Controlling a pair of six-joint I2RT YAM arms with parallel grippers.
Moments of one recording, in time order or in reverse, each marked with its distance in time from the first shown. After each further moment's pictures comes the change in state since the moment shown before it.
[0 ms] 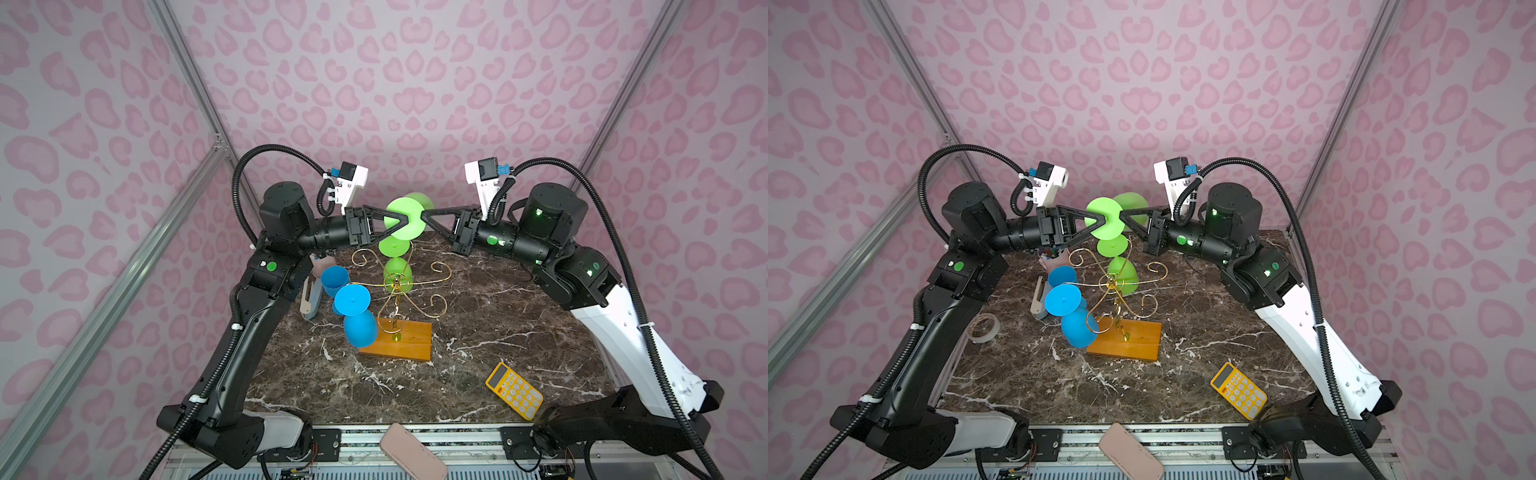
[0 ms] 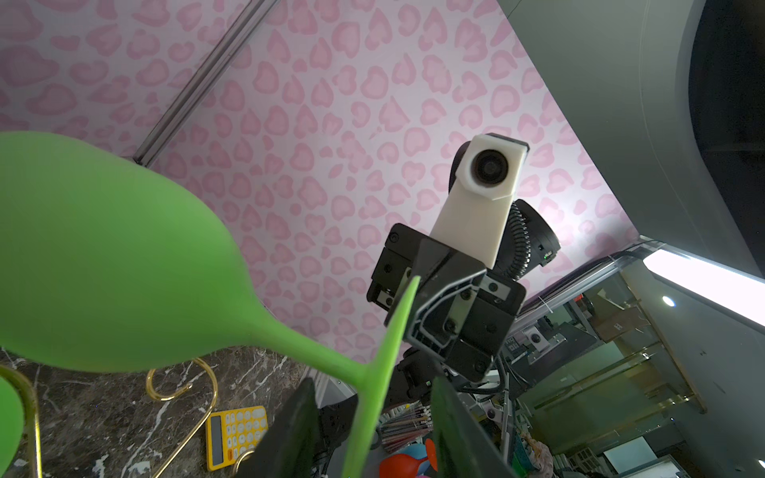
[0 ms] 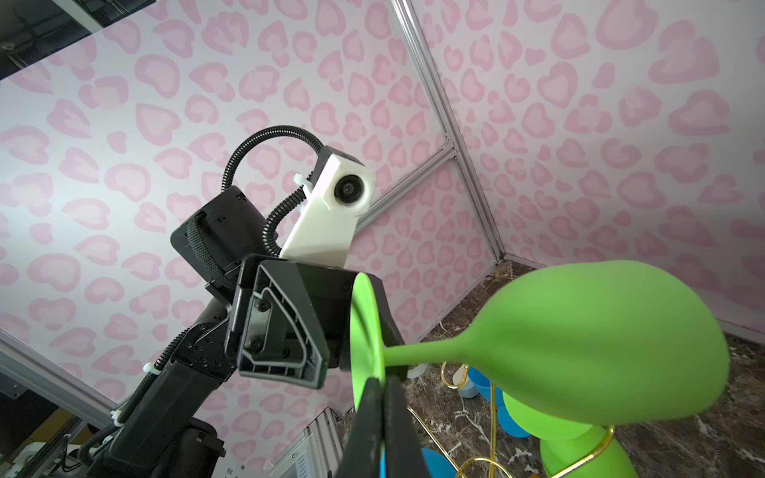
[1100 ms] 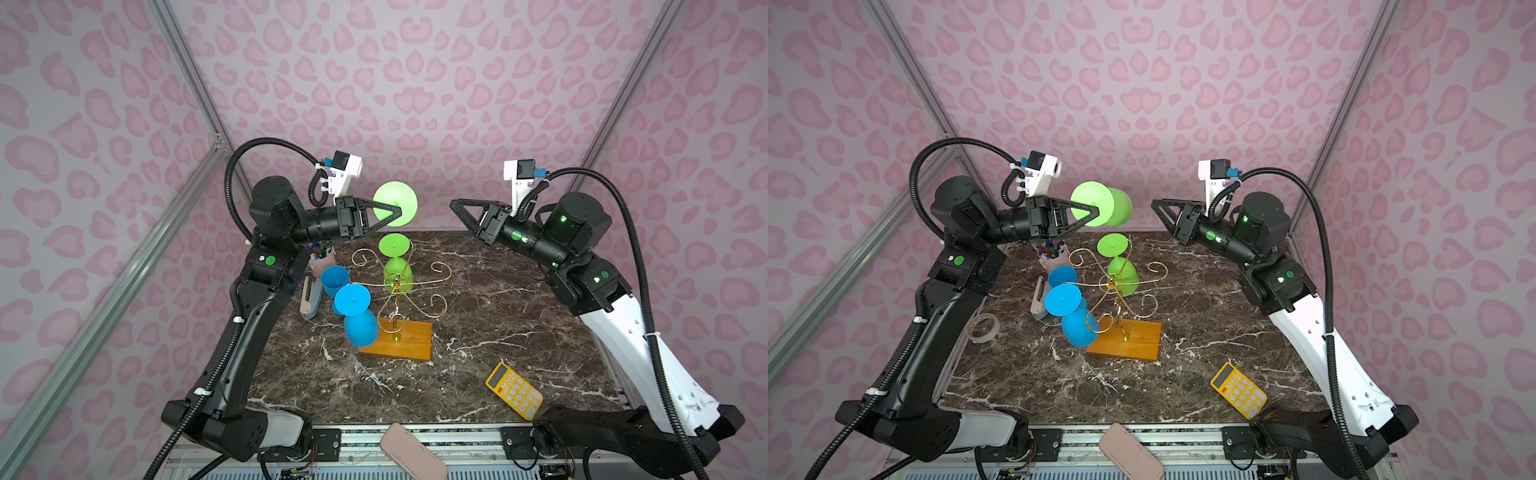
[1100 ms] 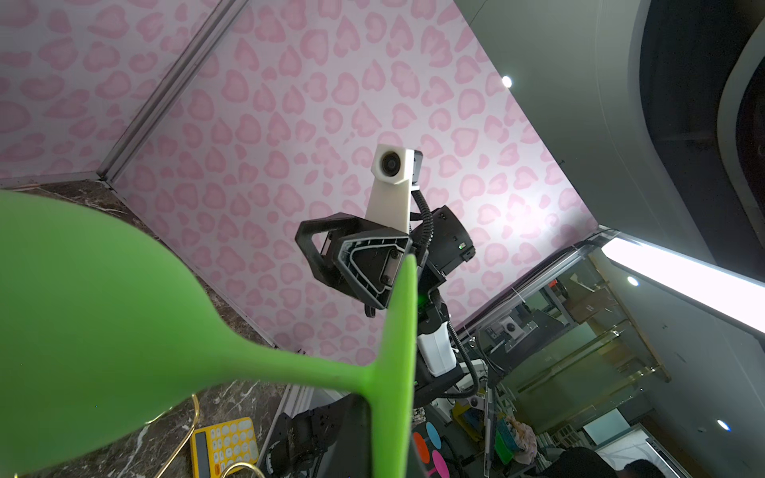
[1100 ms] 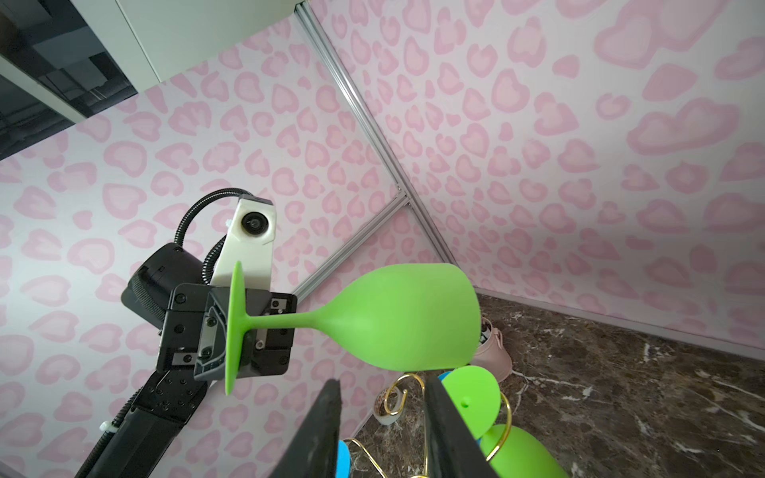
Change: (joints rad) left arm 0.052 0.031 0.019 0.195 0.098 -0.145; right arm -0.219 -0.135 -0.269 0.239 -0.042 0.105
